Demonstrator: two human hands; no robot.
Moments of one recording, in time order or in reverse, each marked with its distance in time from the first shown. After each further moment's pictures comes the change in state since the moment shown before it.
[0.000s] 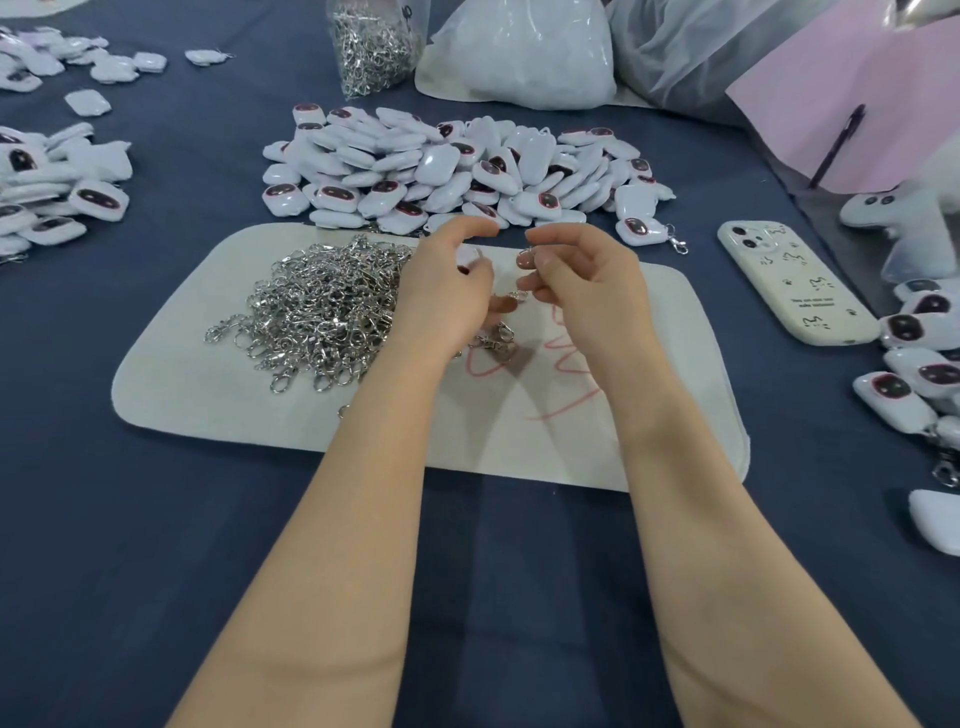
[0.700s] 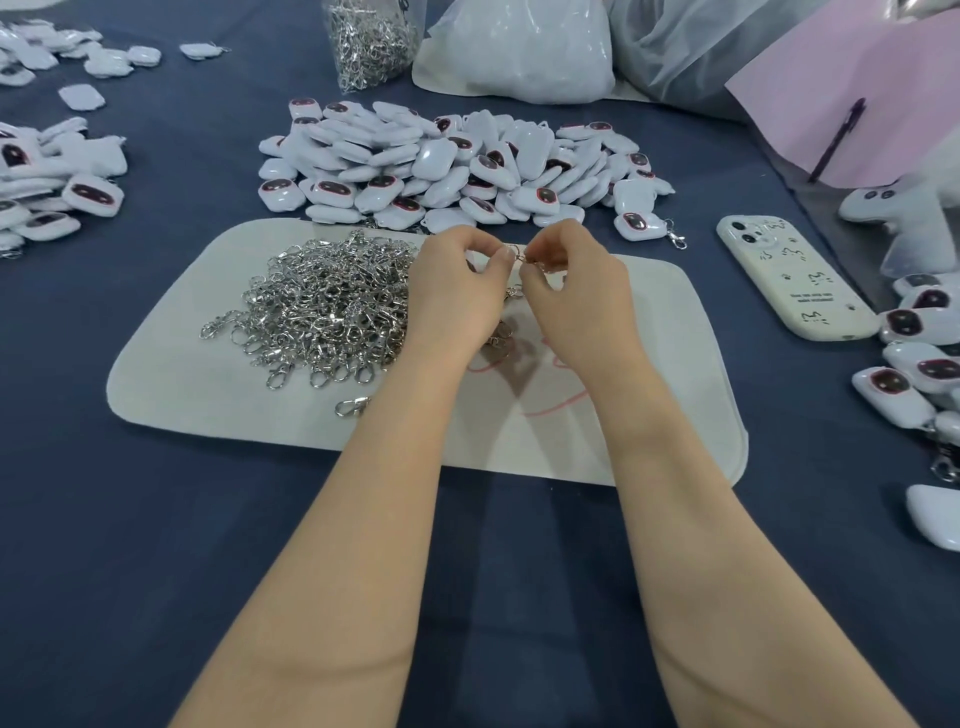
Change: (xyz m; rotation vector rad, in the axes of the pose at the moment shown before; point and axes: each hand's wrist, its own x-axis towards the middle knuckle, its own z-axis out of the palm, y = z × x) left_hand 0.002 -0.002 0.012 0.130 0.136 0.029; right_hand 0.002 0.009 0.006 -0.493 0.046 -0.158
